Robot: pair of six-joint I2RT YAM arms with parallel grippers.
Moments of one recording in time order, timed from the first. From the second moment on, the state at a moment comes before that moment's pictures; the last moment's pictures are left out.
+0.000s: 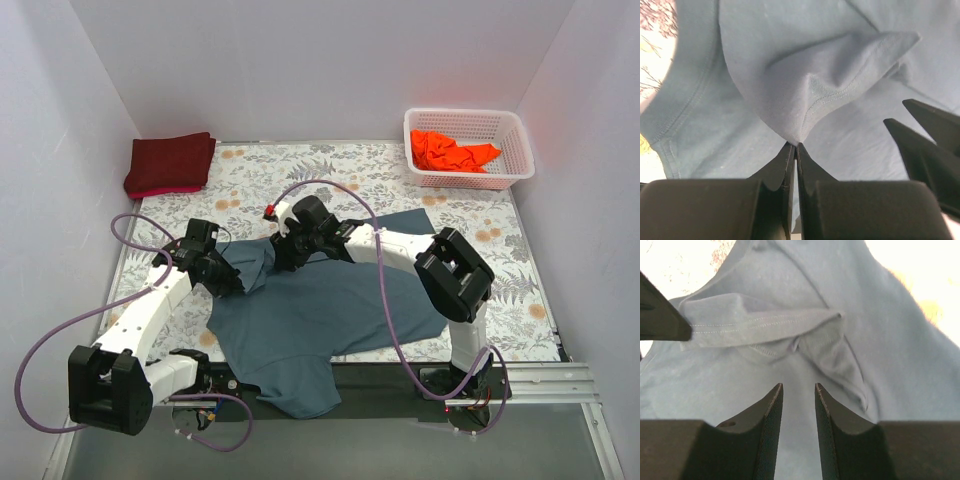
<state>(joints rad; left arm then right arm) -0.21 1.11 0.76 -0.82 0.08 -0.96 0.91 1.95 1.35 -0.09 -0.40 0.06</state>
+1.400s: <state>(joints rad) -0.09 1.27 0.89 -0.85 0.03 -0.91 0.99 2.08 1.49 -0.13 -0.23 -0.18</state>
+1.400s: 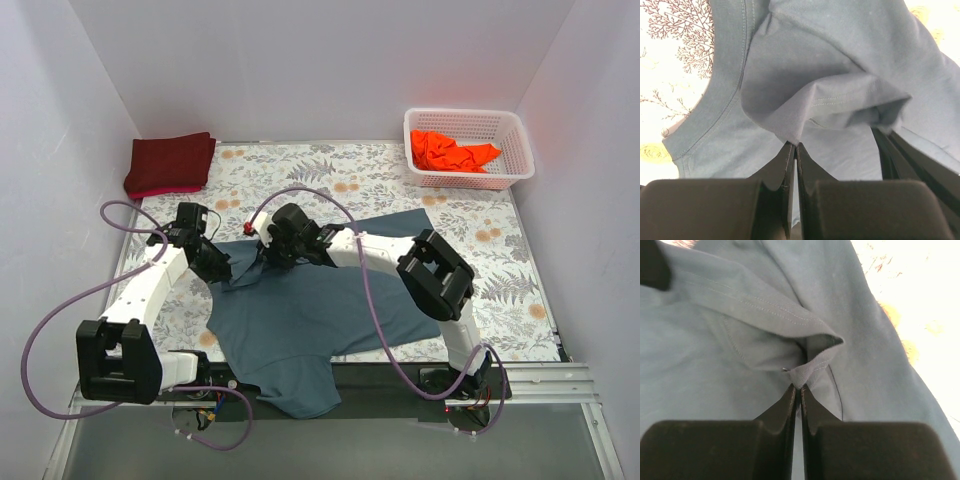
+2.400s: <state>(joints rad) -0.08 1.08 0.77 -1.07 0.18 -0.92 0.97 1.76 1.10 -0.19 -0.22 -0.12</state>
